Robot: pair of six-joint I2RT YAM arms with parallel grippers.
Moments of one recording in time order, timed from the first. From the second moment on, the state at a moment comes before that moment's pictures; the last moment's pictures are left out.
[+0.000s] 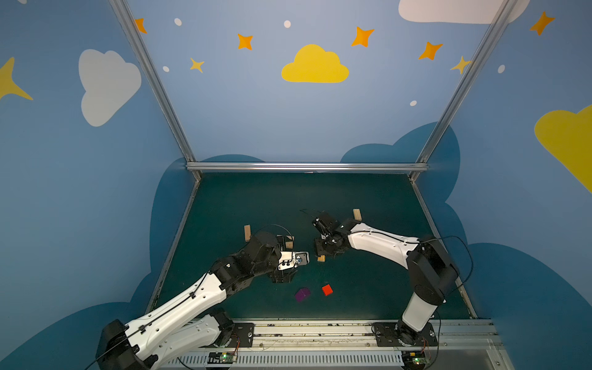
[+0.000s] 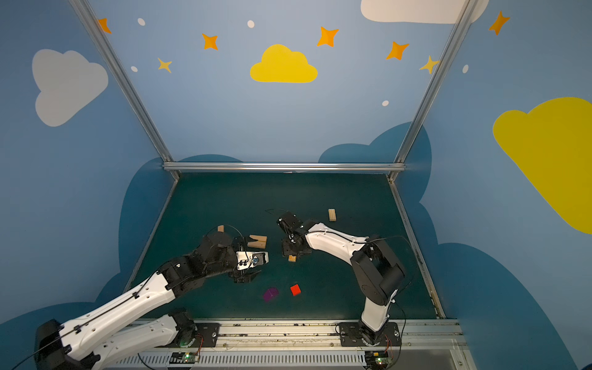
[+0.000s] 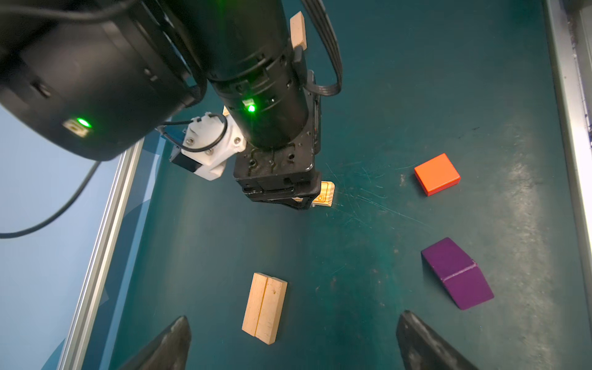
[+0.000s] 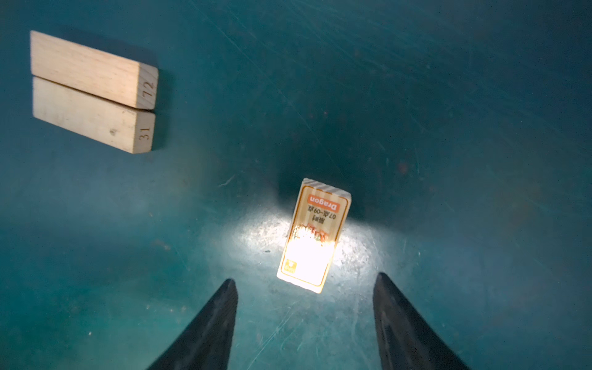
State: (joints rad) left arm -0.78 0.94 0.73 -0.45 0.09 0.78; right arm 0.84 1.76 1.21 -0.70 0.04 0.60
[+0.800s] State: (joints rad) left arm -0.79 1.00 0.73 -0.45 0.10 0.77; right arm 0.83 1.69 1.19 -0.66 0.05 0.58
